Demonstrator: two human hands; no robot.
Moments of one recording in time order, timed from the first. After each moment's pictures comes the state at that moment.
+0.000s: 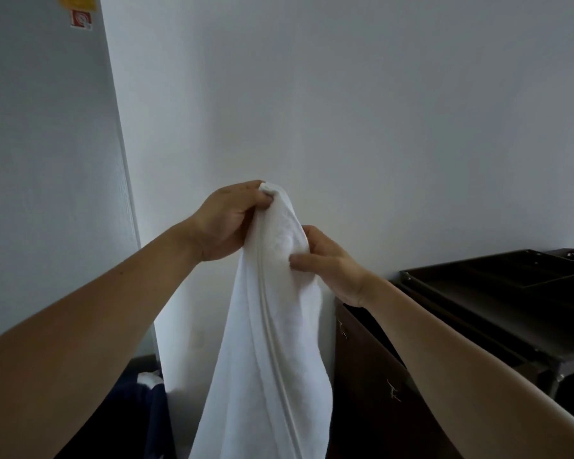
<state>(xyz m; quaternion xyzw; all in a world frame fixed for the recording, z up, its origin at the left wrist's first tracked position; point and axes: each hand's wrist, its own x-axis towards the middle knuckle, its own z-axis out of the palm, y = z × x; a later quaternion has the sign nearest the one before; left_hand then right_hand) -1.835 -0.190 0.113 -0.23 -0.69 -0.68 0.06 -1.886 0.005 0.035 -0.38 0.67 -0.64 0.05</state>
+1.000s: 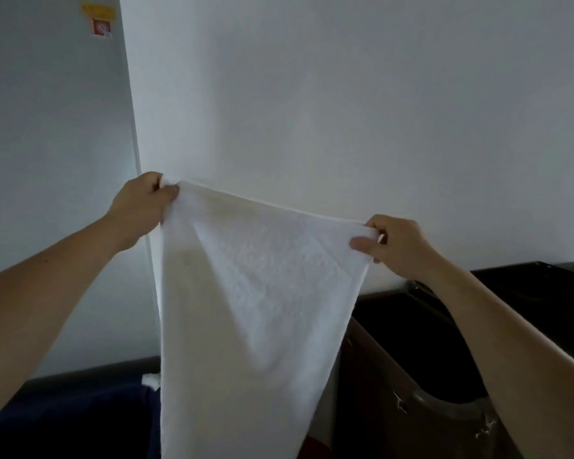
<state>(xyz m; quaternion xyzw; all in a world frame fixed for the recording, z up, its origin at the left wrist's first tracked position) -1.852 -0.335 0.120 0.06 -0.83 -0.38 0.40 -1.914 0.081 0.067 -0.24 0.88 -0.33 -0.26</state>
